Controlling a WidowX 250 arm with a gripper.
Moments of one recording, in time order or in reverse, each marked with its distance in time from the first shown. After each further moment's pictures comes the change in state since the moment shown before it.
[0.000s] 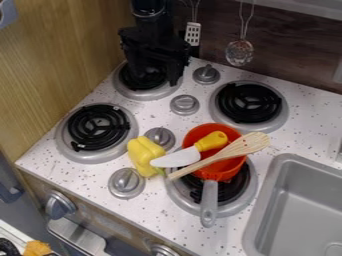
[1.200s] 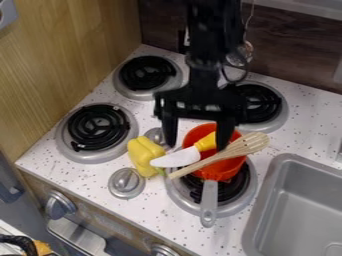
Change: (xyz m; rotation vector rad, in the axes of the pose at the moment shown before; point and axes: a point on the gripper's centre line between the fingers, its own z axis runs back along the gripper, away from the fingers) arm -0.088 -0.098 0.005 0.047 0.282 0.371
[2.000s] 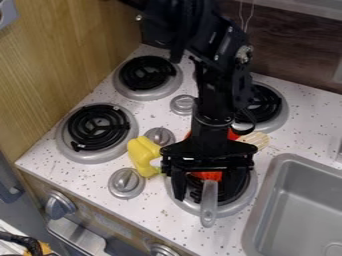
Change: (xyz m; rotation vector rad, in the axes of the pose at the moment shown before) arm -0.038 -0.012 -0.035 0.003 0.046 0.159
